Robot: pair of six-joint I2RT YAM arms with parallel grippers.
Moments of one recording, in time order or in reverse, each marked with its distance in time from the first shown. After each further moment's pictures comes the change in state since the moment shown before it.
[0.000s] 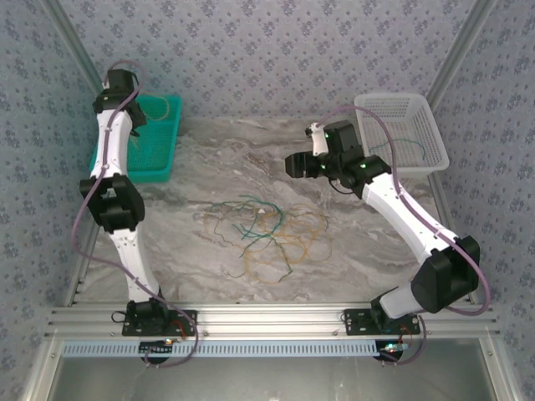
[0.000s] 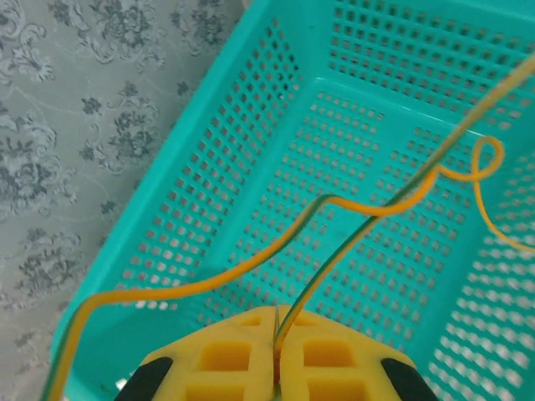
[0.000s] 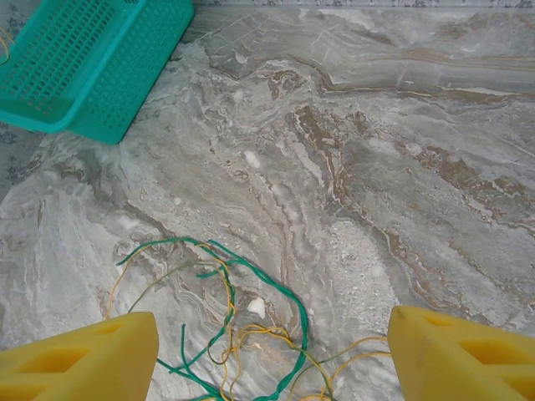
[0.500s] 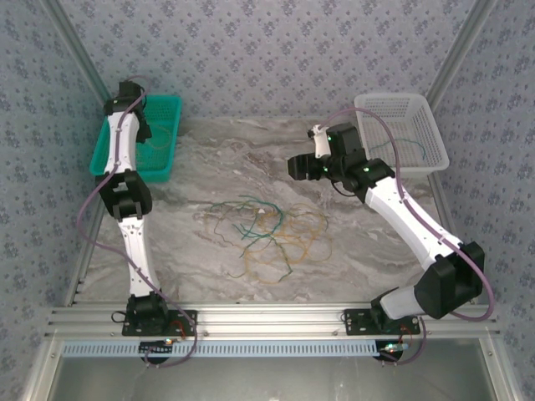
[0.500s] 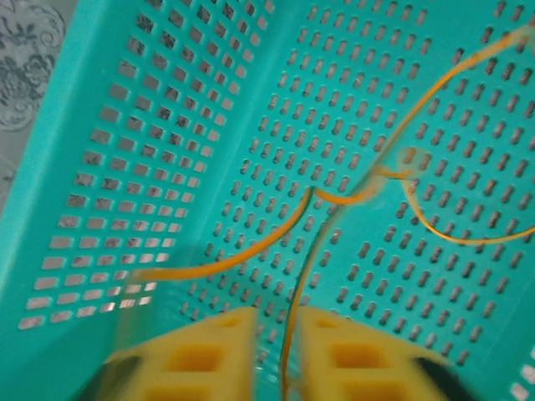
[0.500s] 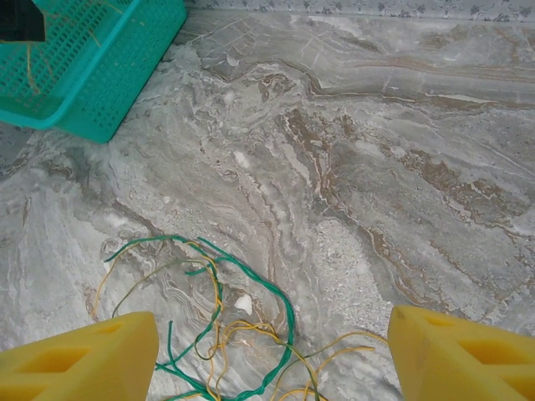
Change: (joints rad) left arm 0.009 0.276 0.268 -0.208 0.018 0.019; right arm 0.002 -0.034 -0.028 0.000 0.027 -0.026
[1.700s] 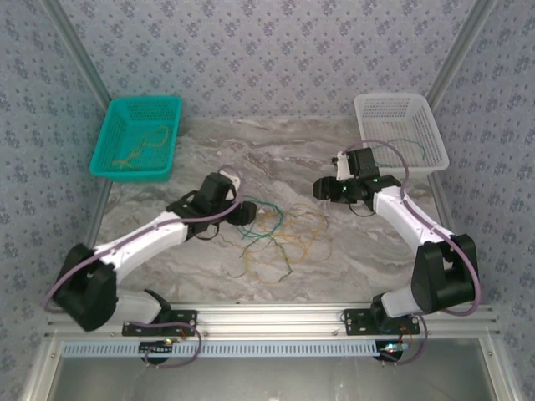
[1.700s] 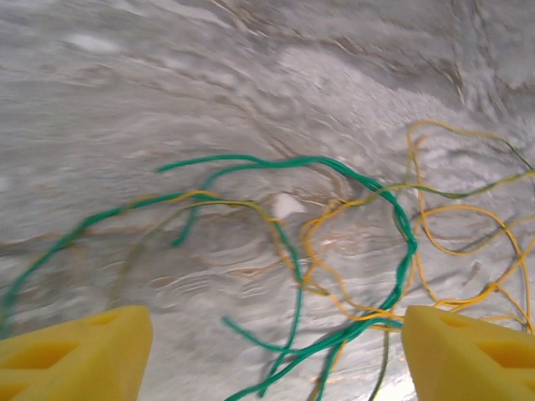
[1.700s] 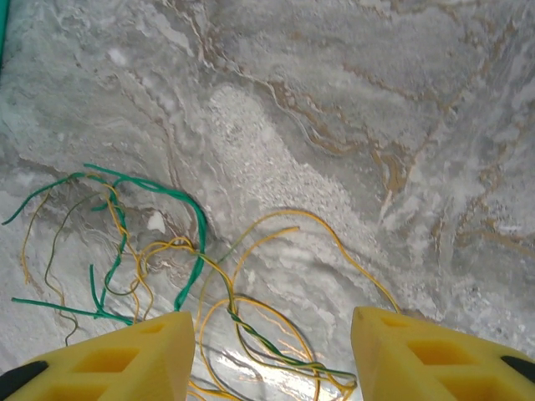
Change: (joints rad) left arm -0.800 -1.156 -1.781 0.941 0.372 -0.151; right arm -0.214 0.018 -0.290 0.025 -0.157 0.095
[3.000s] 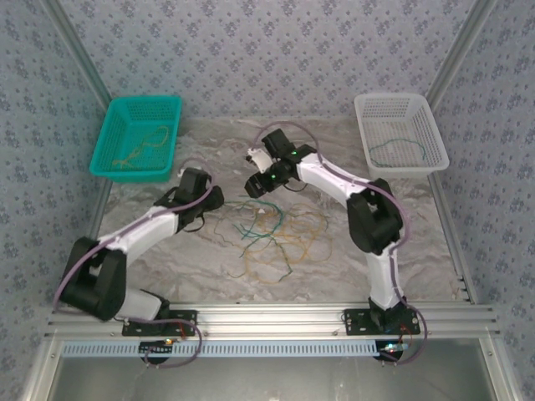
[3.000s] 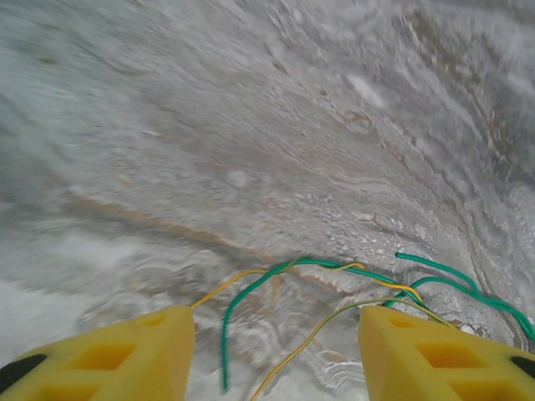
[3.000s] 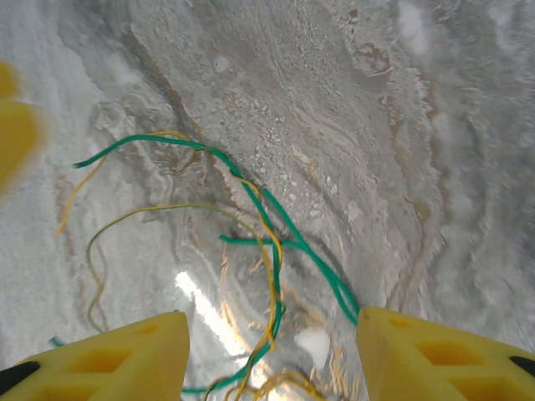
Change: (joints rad) left arm 0.251 -0.033 -0.110 0.089 -0.171 -0.285; right arm 0.371 0.682 0.746 -0.192 -0.032 -0.365
